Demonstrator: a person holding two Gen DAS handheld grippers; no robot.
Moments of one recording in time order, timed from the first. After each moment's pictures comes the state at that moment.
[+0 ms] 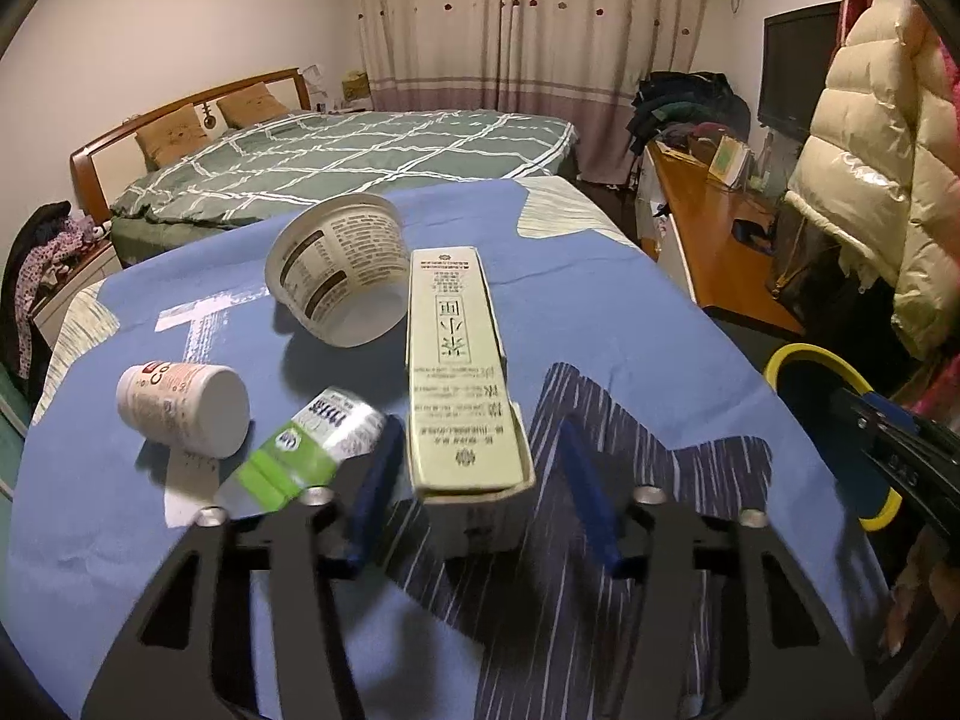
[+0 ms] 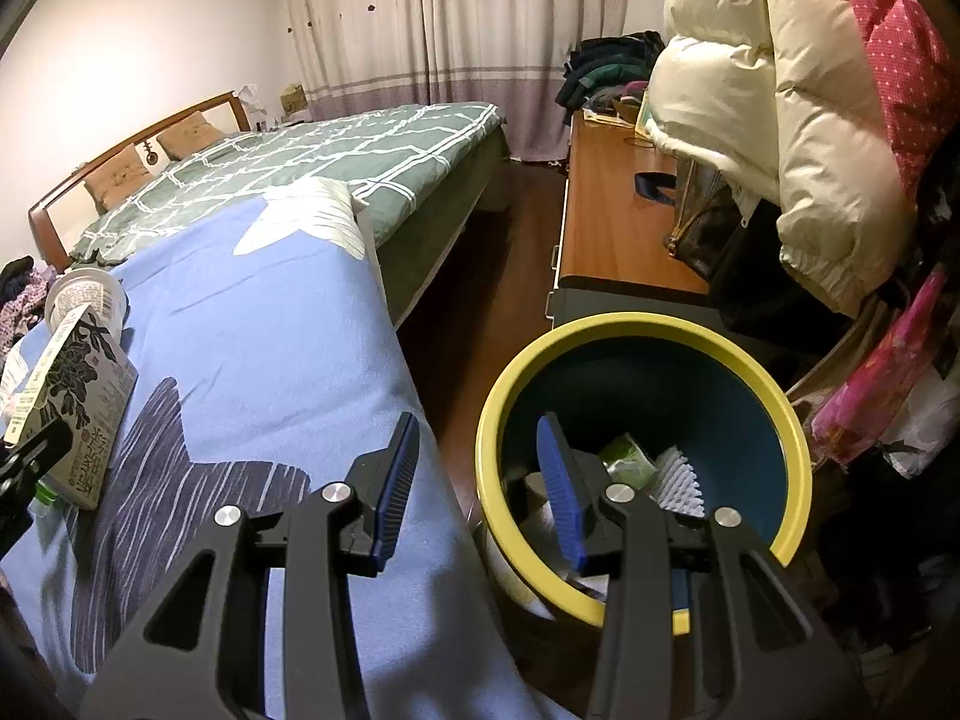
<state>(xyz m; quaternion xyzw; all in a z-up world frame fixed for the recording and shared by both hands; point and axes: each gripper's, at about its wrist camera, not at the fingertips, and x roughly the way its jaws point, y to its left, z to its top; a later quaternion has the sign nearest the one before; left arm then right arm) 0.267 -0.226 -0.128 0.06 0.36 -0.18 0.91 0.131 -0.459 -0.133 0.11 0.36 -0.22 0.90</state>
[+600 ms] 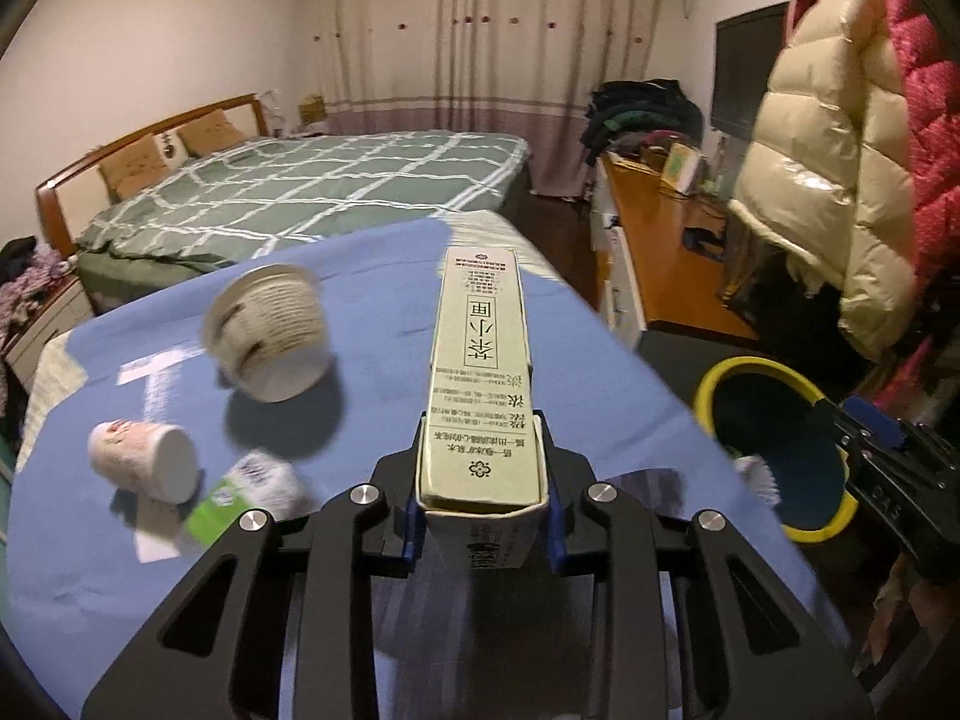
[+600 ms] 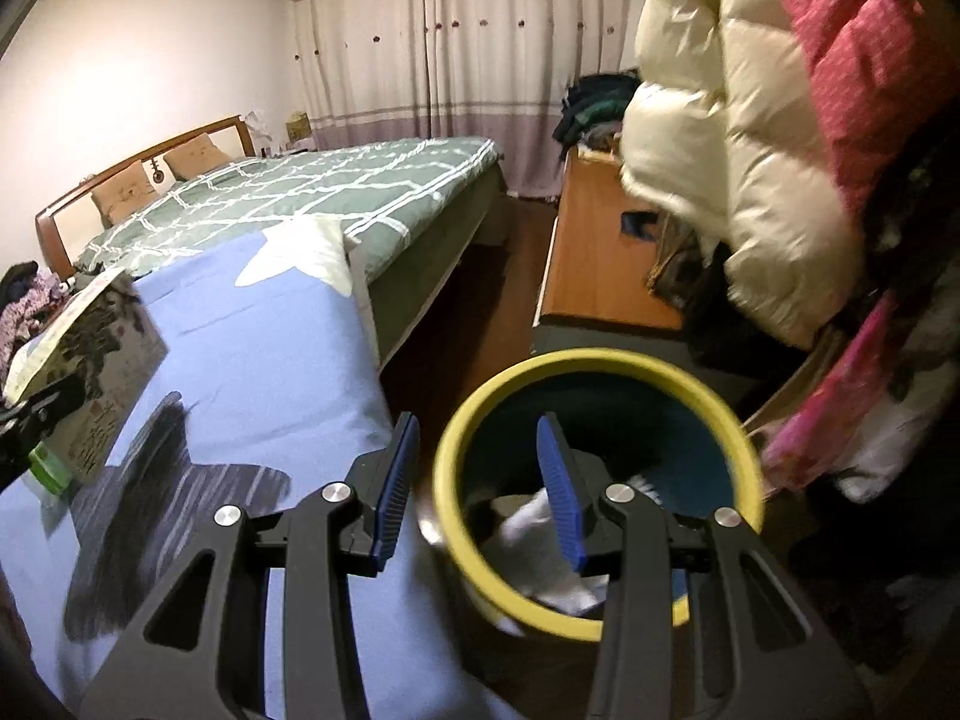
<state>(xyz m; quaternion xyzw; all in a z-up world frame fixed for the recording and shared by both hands) 0.249 -0.263 -0.094 0.07 0.34 -0.24 0.91 0.084 -0.468 -0.105 0.08 0.31 -0.22 0.92</state>
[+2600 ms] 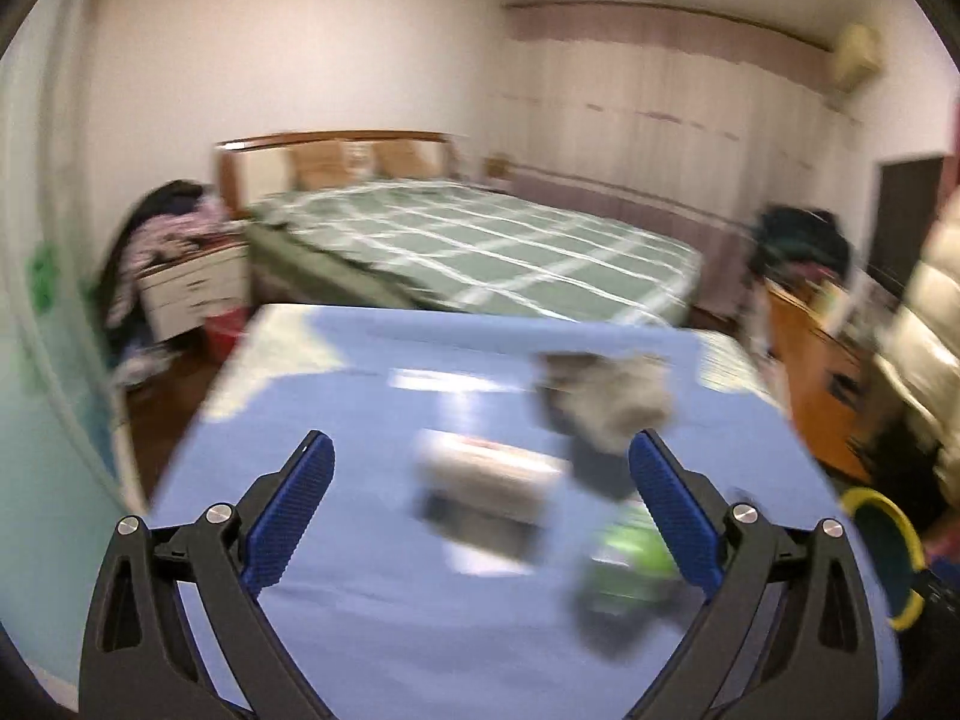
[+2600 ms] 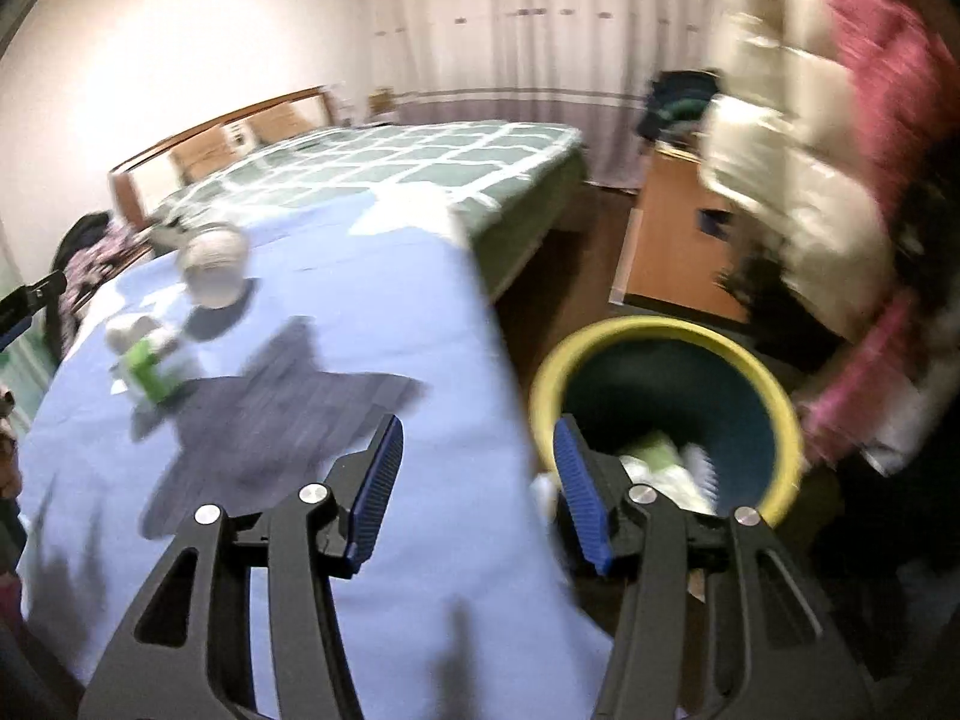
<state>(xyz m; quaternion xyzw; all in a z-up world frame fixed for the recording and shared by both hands) 0.249 -0.046 -0.067 -0.04 0.26 -0.02 0.97 0.079 -0.390 -0.096 0.06 0.34 -0.09 0.93</state>
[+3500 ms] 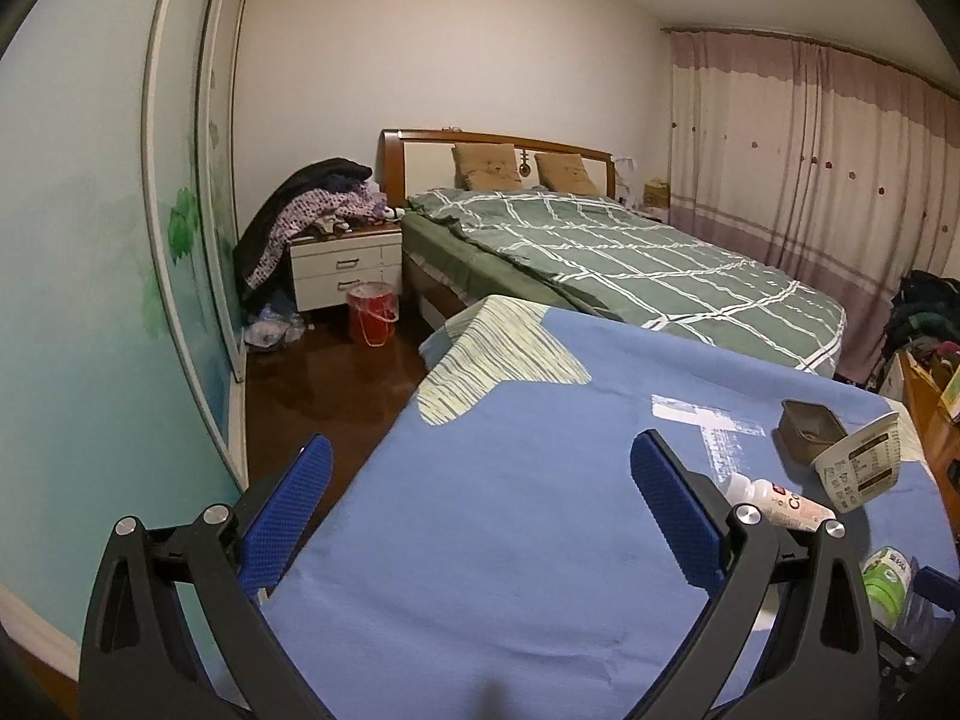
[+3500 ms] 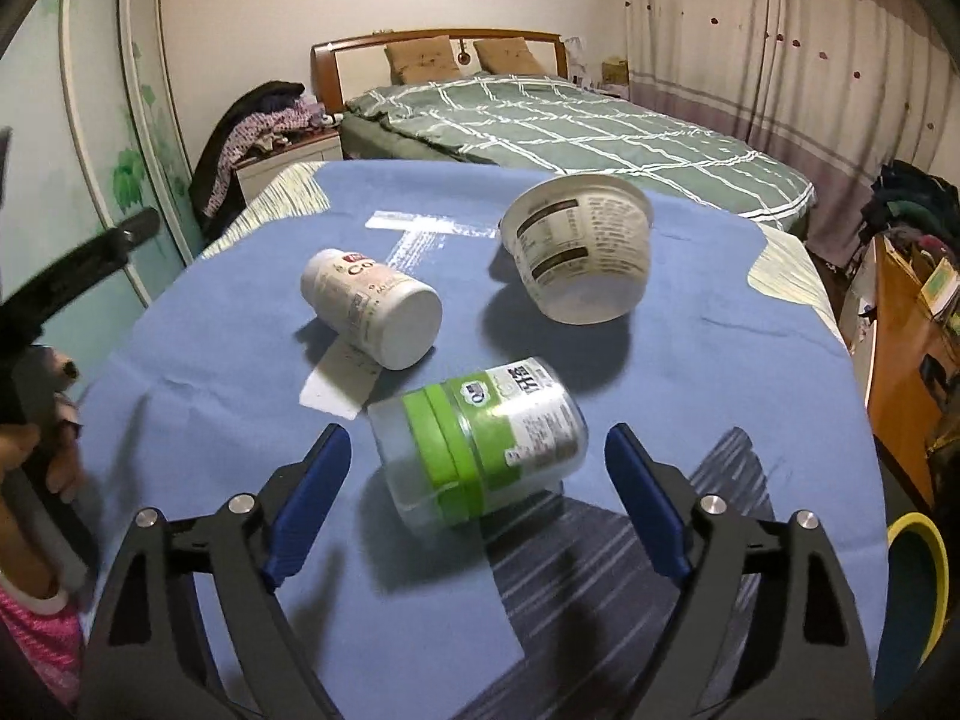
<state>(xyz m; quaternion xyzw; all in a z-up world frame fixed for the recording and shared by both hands) 0.264 0.055 -0.107 -0.07 0.24 0.15 0.95 0.224 -0.205 -0.128 -0.05 0.39 0.11 0.91</state>
